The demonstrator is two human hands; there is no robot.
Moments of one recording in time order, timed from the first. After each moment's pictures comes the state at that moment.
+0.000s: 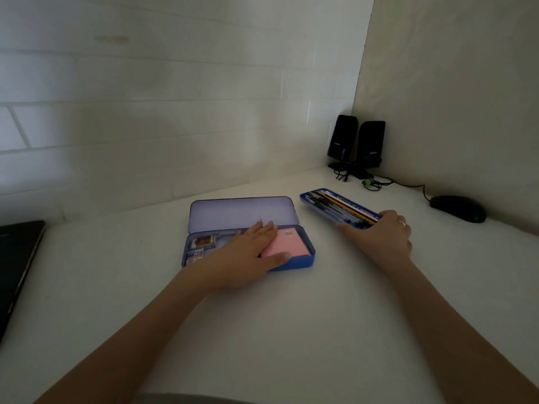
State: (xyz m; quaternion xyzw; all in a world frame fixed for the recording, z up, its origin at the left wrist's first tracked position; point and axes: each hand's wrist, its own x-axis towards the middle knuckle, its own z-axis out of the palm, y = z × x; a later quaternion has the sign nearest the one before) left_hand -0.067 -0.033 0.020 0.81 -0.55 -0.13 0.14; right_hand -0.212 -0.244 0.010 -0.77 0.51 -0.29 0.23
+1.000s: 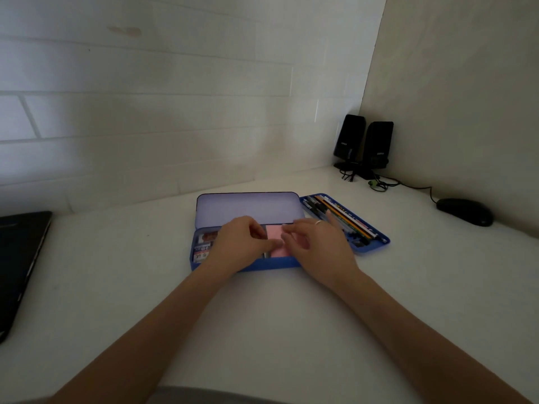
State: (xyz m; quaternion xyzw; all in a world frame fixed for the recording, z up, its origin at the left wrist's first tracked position) left_hand -0.058 -0.037 0.015 0.82 -0.35 -0.08 0.44; right_hand -0.166 -0.159 0.002 -0.93 0.17 -0.29 0.11
